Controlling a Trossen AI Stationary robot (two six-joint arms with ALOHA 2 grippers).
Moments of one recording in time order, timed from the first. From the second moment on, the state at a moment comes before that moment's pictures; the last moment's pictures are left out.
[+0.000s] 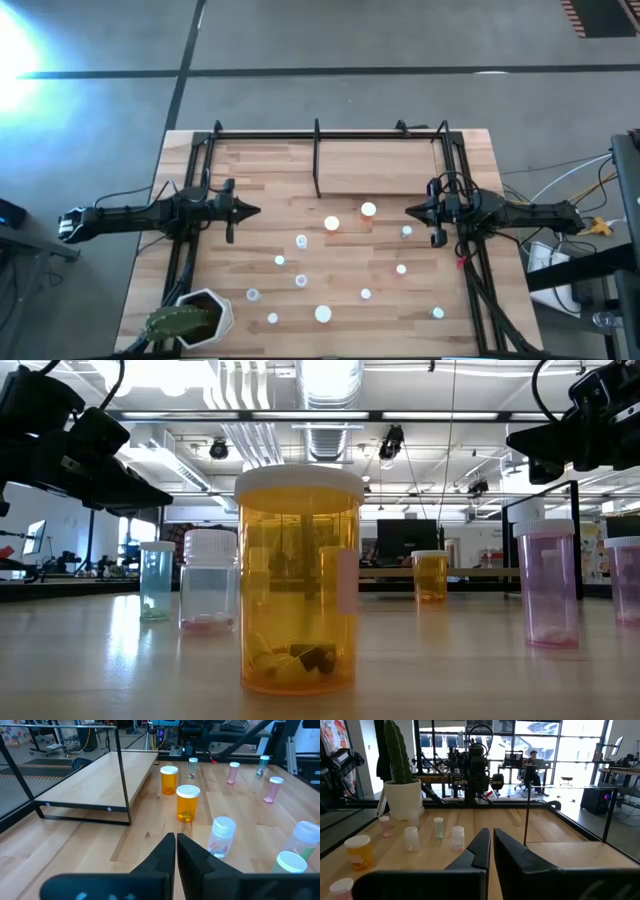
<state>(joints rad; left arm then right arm) 0.17 0.30 0.00 0.04 0.05 0.01 0.02 0.04 0.01 0.06 0.03 -0.04</state>
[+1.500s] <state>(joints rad) 0.17 0.30 0.00 0.04 0.05 0.01 0.02 0.04 0.01 0.07 0.03 0.01</state>
